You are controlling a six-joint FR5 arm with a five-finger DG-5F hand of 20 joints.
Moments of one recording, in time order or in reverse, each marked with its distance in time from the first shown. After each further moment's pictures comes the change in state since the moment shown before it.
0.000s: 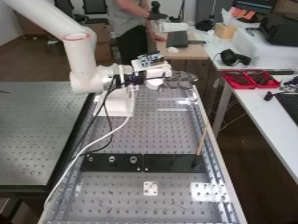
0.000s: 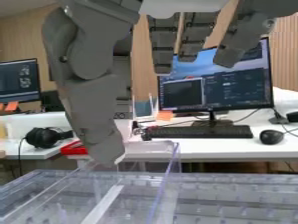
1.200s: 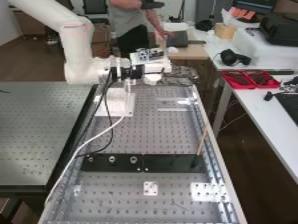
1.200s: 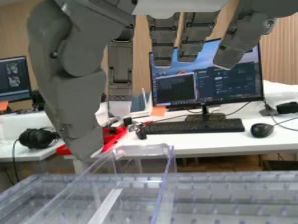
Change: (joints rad) arm -0.008 0.067 0.009 -0.102 0.039 0.029
